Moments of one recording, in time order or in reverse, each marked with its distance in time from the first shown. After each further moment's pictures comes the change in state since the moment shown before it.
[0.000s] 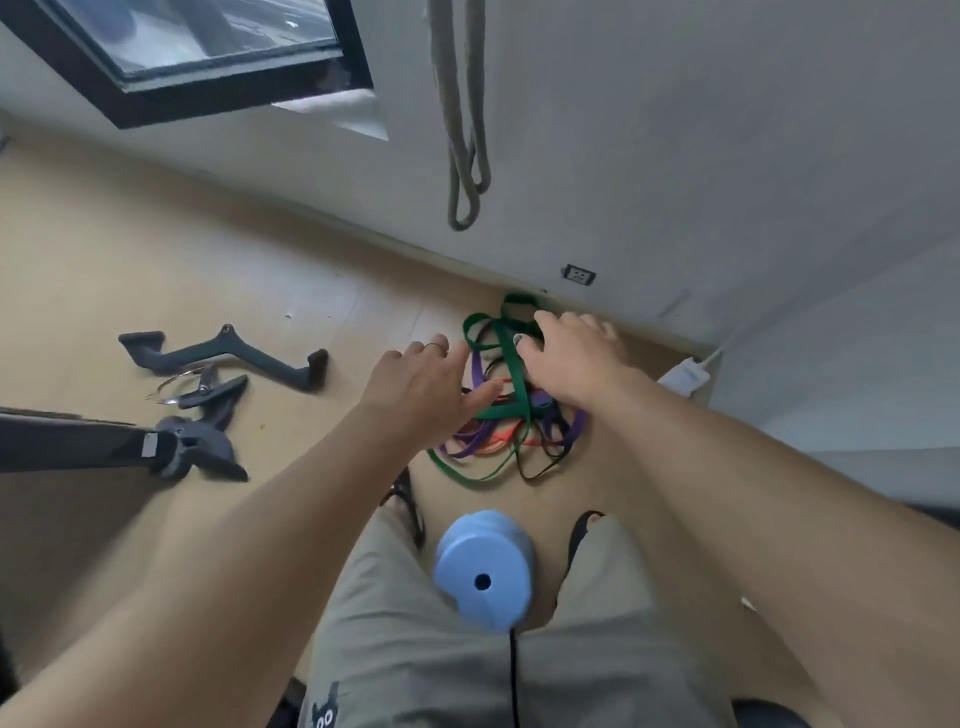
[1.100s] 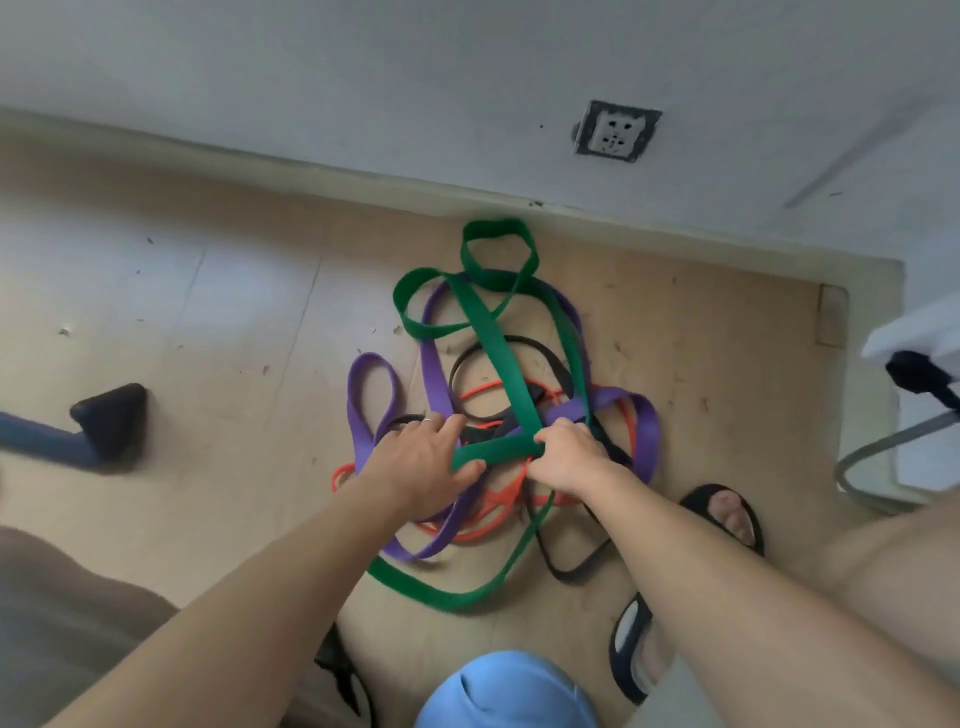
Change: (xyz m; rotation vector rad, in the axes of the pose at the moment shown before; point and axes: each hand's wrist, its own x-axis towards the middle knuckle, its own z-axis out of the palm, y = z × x) left_hand 0.365 -0.032 0.460 -0.049 -0.294 0.137; right_hand 0.339 0.122 0.498 0.319 -0.359 0.257
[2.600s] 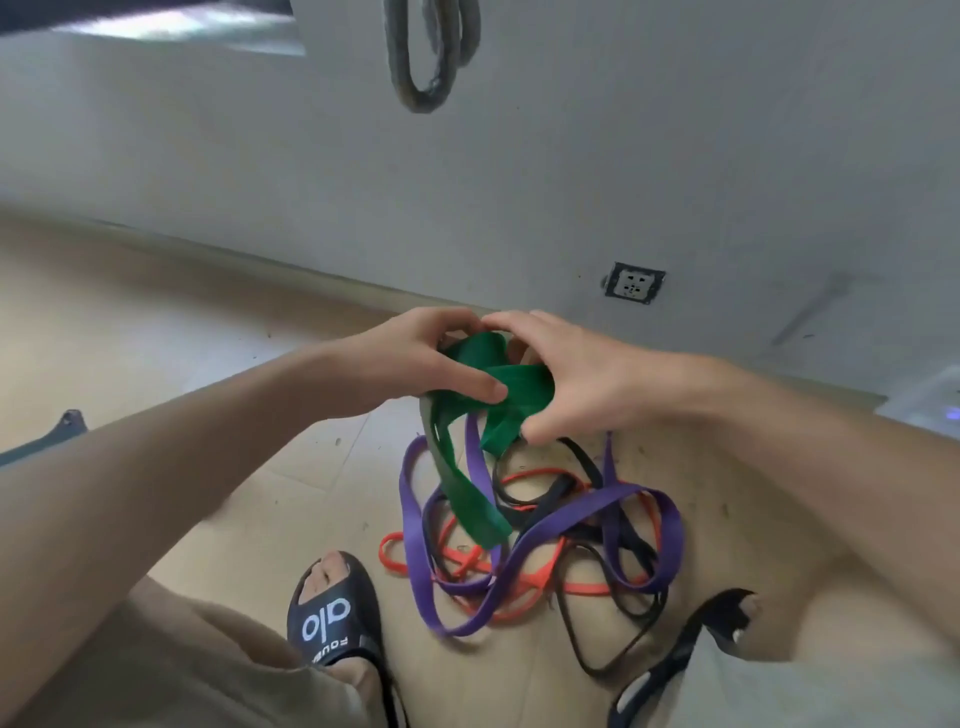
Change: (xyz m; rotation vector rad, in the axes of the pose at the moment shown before) left_hand -0.130 -0.029 -0.187 -0.964 0.216 0.276; right_hand -0.192 -0.108 -0.182 -0.019 0.253 -0.851
